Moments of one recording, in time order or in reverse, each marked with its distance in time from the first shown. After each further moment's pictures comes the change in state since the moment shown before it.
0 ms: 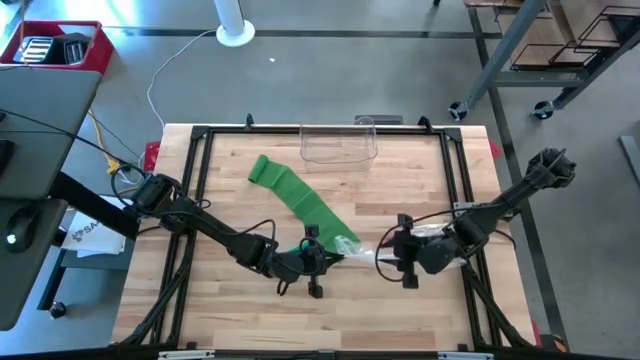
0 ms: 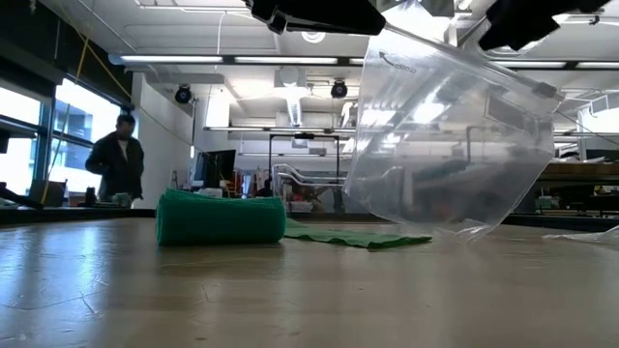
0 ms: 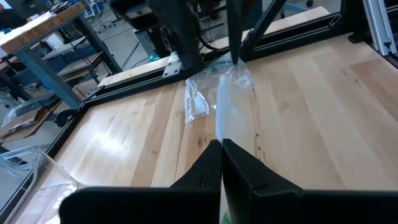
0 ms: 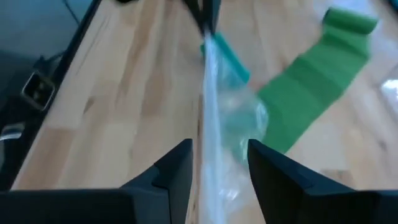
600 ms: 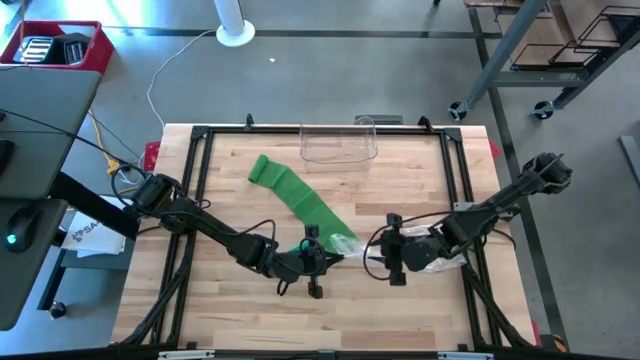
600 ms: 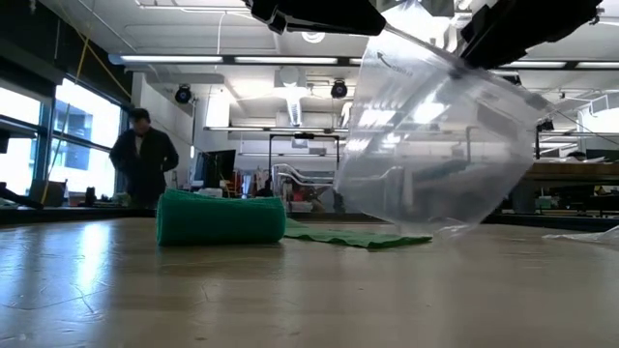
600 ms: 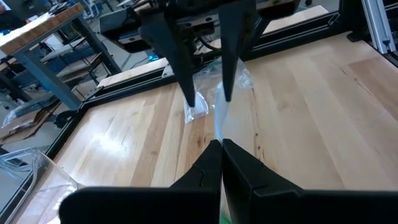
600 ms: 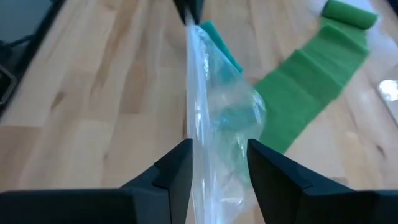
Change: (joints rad) left arm 0.000 0.001 0.000 0.000 0.003 0.007; right arm -0.078 0.102 -0.003 0.081 -0.031 -0.074
